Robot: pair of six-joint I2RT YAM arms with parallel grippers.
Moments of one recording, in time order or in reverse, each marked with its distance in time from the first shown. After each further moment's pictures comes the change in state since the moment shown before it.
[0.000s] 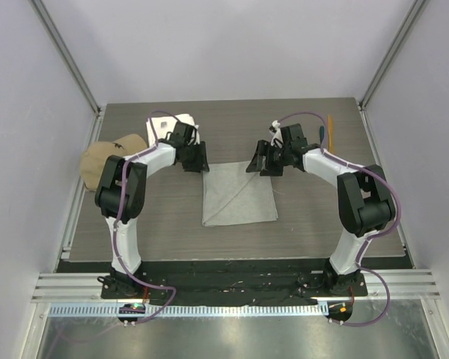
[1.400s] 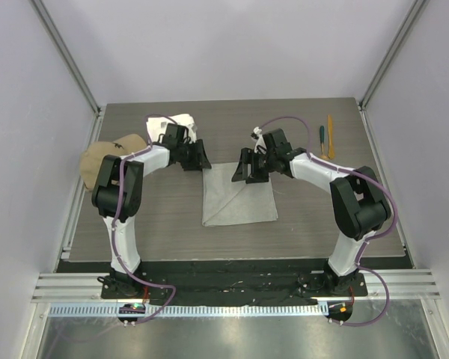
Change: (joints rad) left arm 0.056 0.003 -0.062 0.146 0.182 -0.026; right arm 0.143 -0.006 -0.004 0.007 0.006 0.026
